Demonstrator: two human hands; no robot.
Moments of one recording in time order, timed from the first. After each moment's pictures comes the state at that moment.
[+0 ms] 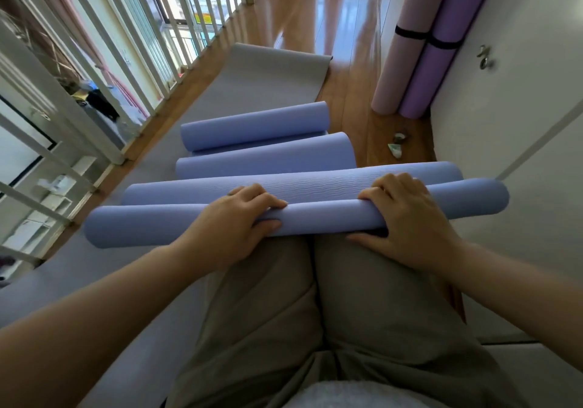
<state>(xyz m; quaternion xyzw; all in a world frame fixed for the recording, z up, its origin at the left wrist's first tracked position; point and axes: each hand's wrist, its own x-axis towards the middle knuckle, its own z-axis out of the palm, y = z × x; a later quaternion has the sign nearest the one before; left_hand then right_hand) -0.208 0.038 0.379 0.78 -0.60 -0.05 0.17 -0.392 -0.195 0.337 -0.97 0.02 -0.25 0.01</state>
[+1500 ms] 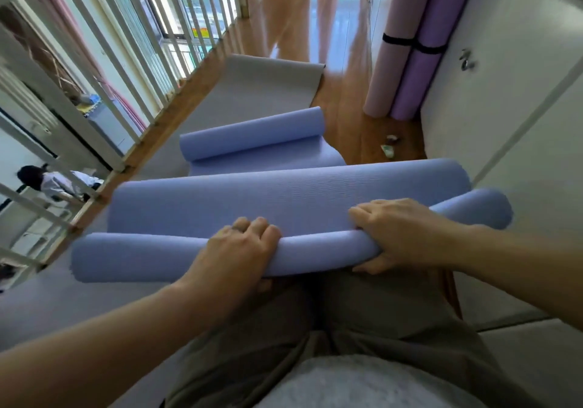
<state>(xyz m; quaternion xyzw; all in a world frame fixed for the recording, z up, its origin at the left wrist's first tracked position) -0.275 0.066 0.387 0.80 -0.60 -0.02 -0.04 -0.416 -0.157 0.402 -0.99 -0.01 0.12 0.02</state>
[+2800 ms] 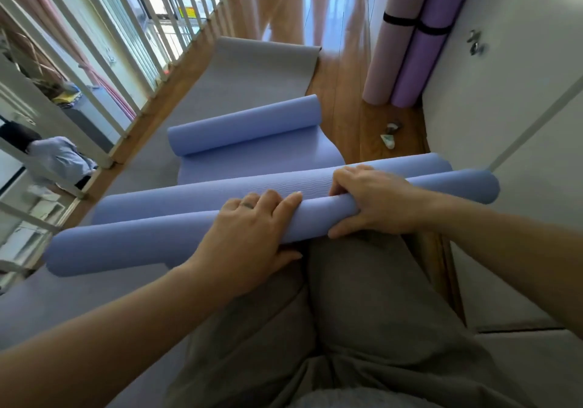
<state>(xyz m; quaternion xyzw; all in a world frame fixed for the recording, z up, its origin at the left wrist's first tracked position) -0.239 0.016 0.381 0.78 -0.62 0.07 0.00 -0.353 -0.190 0.391 -0.97 0.07 0.07 0.20</state>
